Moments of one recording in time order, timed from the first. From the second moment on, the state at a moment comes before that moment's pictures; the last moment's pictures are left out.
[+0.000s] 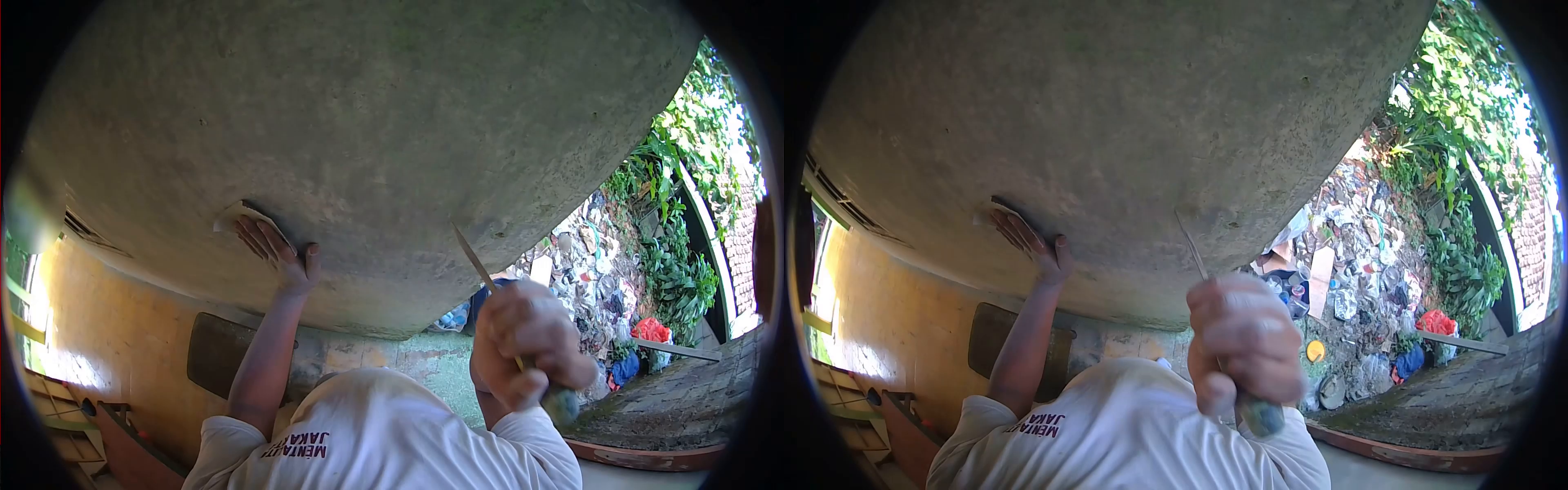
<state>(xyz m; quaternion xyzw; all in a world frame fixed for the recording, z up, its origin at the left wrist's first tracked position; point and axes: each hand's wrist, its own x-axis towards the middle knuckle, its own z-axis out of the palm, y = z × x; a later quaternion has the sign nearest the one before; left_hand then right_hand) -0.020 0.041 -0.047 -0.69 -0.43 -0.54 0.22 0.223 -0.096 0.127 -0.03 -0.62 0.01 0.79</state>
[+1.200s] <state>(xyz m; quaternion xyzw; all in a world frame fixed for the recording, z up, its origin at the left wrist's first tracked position) -0.025 0.048 -0.045 -0.69 -0.41 -0.53 0.28 0.199 -0.091 0.159 -0.04 -0.61 -0.02 0.79</state>
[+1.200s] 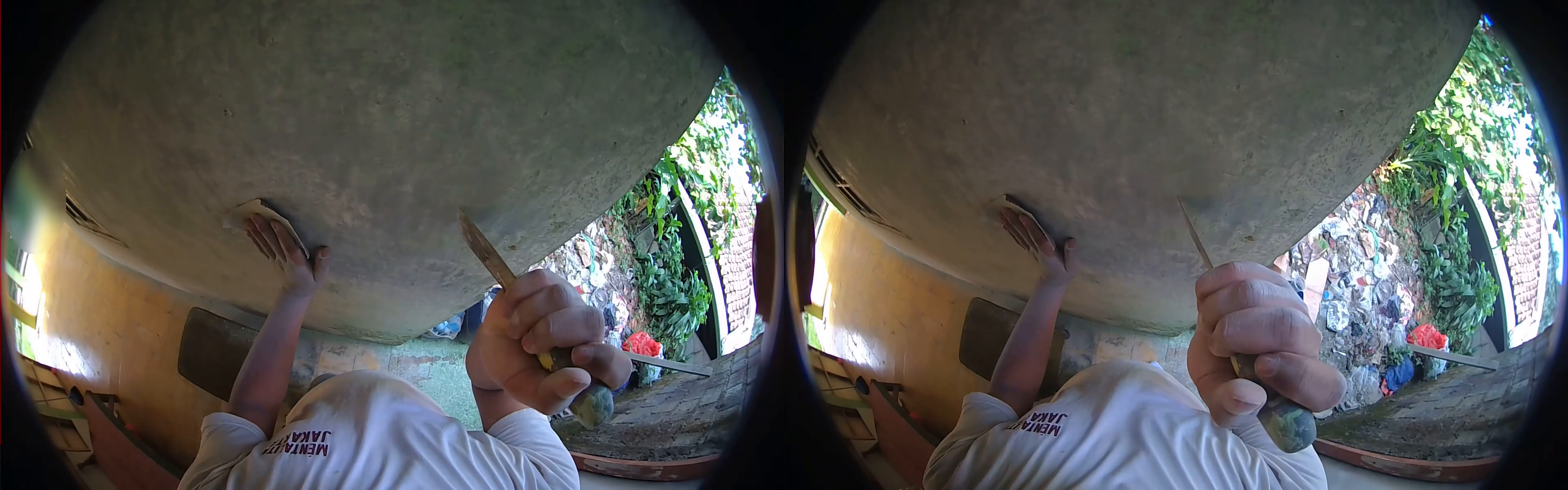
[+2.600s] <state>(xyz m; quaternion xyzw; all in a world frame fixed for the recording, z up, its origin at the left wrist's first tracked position) -0.019 0.049 -0.041 -0.66 -0.42 -0.56 0.27 0.187 -0.094 0.157 0.03 -0.63 -0.03 0.77</state>
